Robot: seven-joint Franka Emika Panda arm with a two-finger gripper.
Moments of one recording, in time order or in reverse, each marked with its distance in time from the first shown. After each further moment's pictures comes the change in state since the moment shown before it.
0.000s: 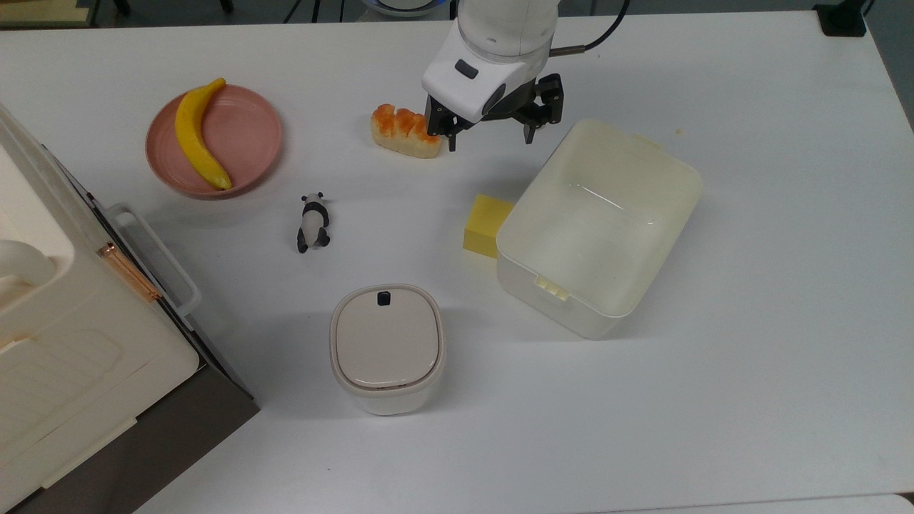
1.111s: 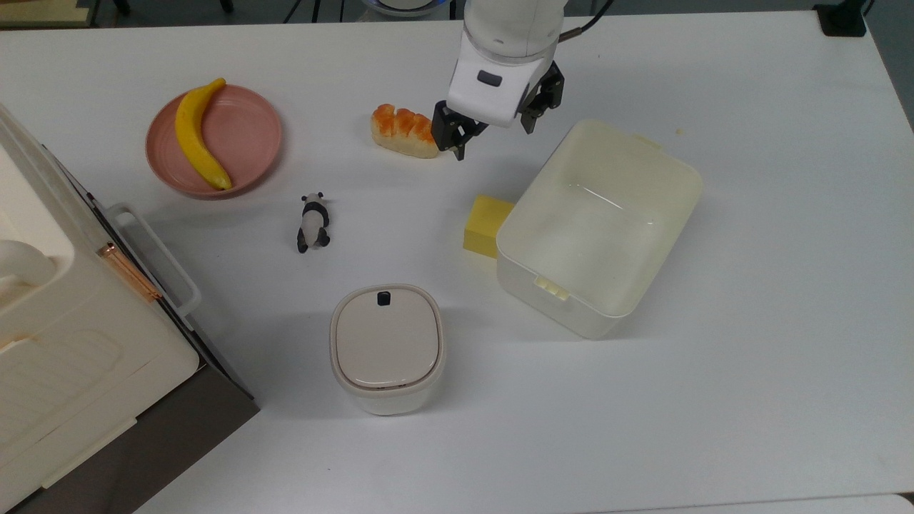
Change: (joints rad) arm 0.019 0.001 -0.008 -0.005 -0.006 -0.002 -0.340
